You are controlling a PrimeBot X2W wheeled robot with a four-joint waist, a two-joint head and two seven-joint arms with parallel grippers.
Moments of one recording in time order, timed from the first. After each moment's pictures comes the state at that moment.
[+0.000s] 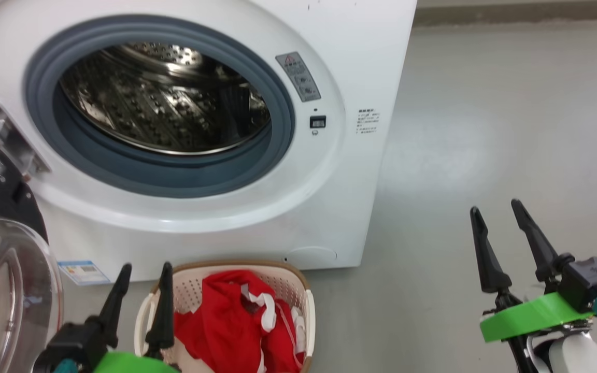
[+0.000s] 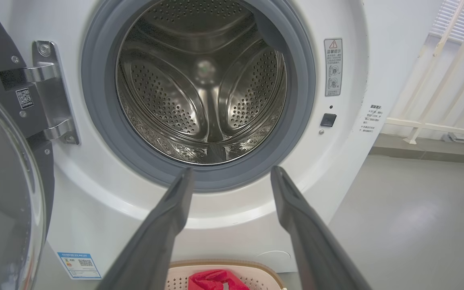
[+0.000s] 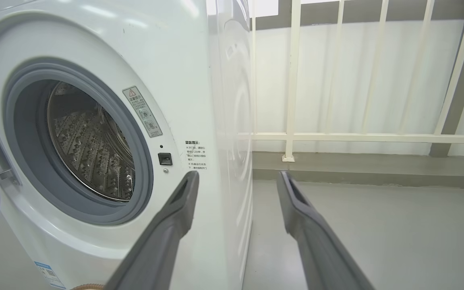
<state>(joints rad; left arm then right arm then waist) -0.10 0.05 -0.02 0.24 -0.26 -0.09 -0.25 -0.10 -0.05 -0.02 0.16 0.24 0.13 -0.26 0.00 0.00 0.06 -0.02</state>
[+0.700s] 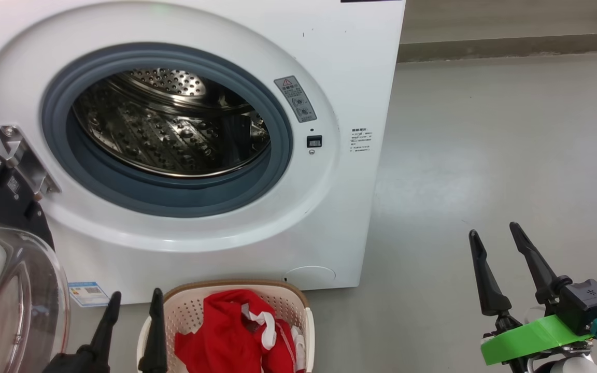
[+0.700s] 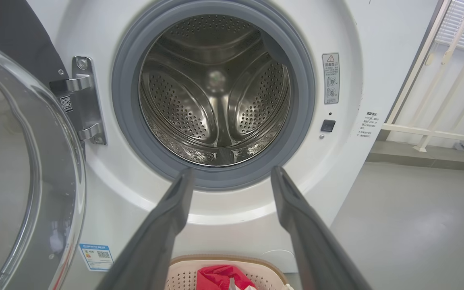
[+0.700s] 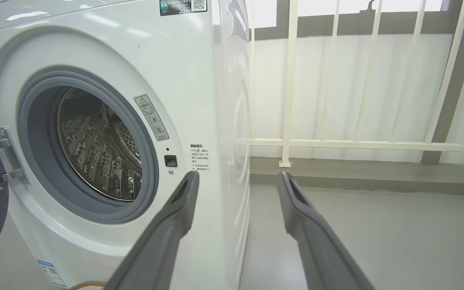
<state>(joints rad) 0.02 0.05 -0.01 0.16 -0.27 -0.04 -0.25 -0.02 -0.05 -0.02 0.13 0.22 0.13 -0.26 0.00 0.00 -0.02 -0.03</state>
